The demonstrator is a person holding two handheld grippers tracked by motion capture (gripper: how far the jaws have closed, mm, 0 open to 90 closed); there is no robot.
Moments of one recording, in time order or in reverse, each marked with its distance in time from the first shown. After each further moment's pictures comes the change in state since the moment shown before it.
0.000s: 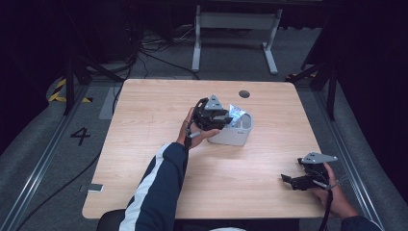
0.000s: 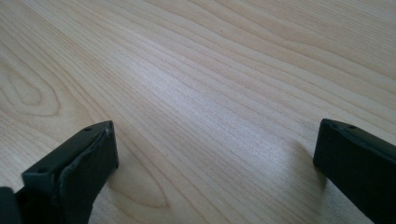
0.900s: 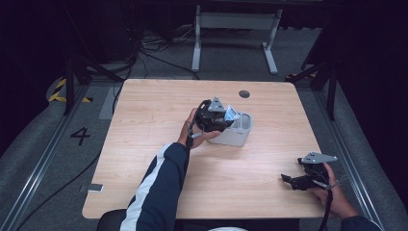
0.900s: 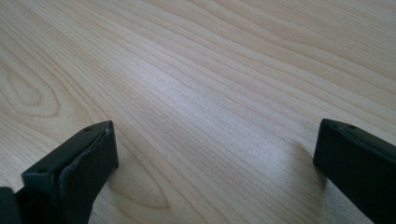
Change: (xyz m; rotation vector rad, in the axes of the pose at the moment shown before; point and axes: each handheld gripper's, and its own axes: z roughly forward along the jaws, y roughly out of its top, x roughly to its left) left arm 0.001 -0.004 0.010 0.054 -0.016 0.030; right arm 0.000 0.000 0.000 0.000 -0.002 0.002
